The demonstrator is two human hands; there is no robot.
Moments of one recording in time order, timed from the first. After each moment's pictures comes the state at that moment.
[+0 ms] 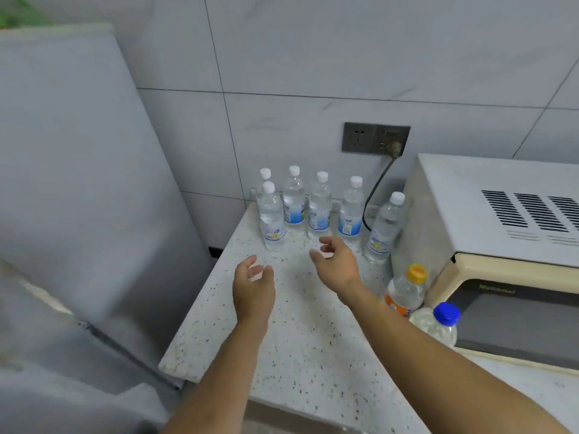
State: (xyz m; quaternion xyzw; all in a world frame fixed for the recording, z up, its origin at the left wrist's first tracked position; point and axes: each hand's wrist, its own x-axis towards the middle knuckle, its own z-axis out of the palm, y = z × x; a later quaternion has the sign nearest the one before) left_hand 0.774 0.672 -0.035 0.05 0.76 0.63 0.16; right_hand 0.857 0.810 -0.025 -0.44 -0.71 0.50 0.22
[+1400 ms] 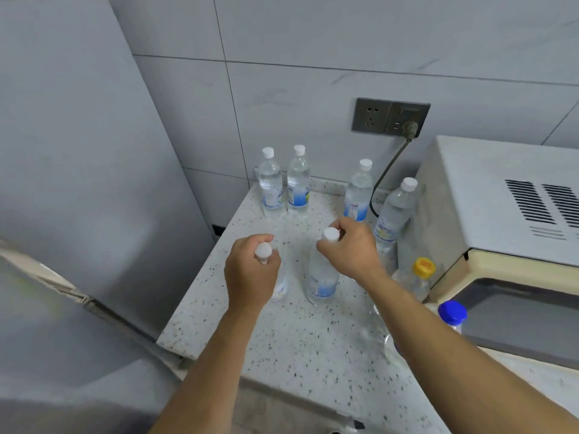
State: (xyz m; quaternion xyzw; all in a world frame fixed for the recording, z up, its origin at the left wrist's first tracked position) left_hand 0.773 0.669 -0.013 0.26 0.83 0.50 -0.04; right_hand 0.867 0.834 -0.005 -0.40 -0.79 0.42 0.21
